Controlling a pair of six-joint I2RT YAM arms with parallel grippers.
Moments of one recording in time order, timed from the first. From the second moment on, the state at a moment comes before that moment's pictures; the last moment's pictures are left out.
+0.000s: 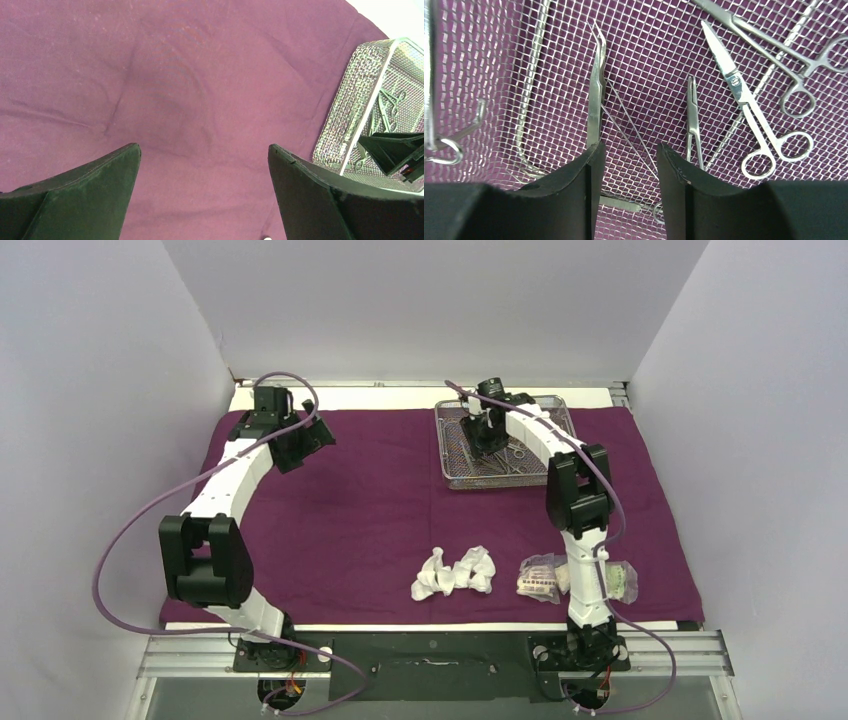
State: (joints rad) left arm -0.05 1.59 1.30 -0.56 0.06 -0.62; right arm 0.34 2.23 1.89 -0.75 -0.07 -0.10
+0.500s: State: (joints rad) left arm -0.05 1.65 1.34 -0.59 0.05 -0.62; right arm 0.39 2.28 1.88 -0.76 0.01 -0.18
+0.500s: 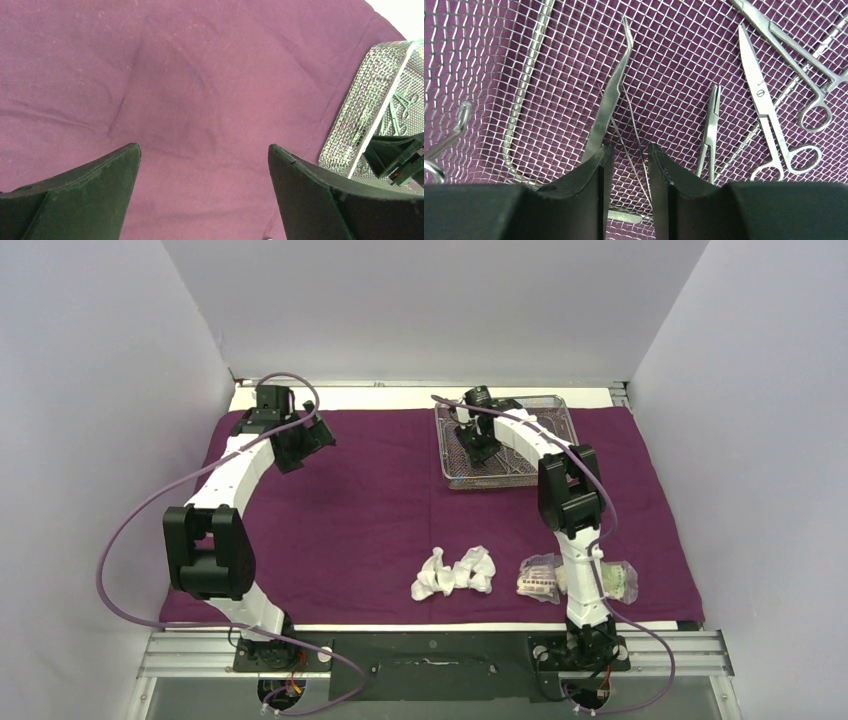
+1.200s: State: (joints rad) left arm -0.04 1.66 1.34 -0.60 0.06 -0.62; right arm 0.39 2.28 1.92 -0.77 0.06 -0.20
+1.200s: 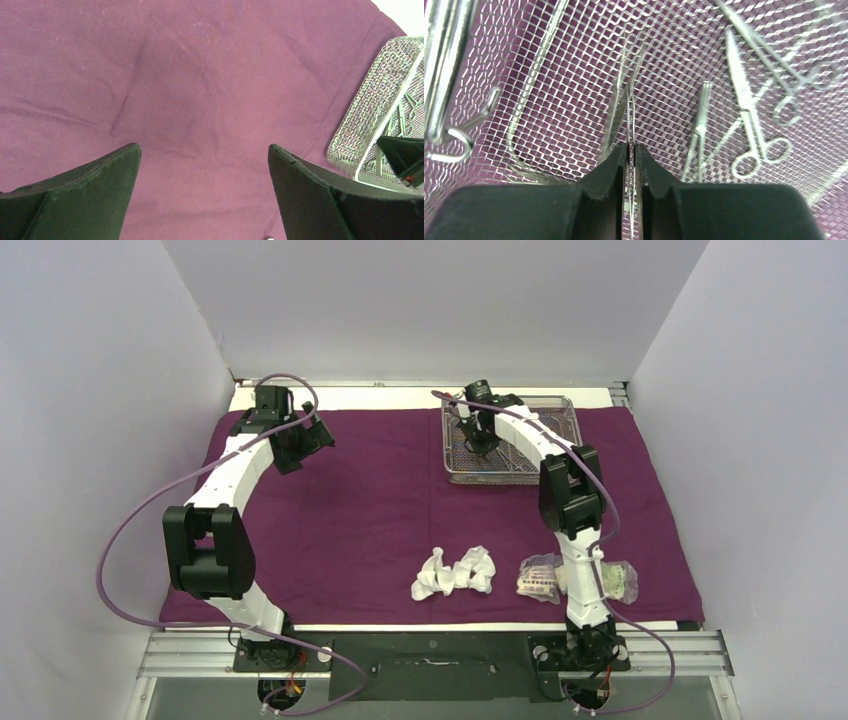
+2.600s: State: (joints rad) left arm -0.10 1.44 1.22 -0.13 0.67 -0.69; right arm 0.44 1.91 1.49 0.45 -0.62 1.16
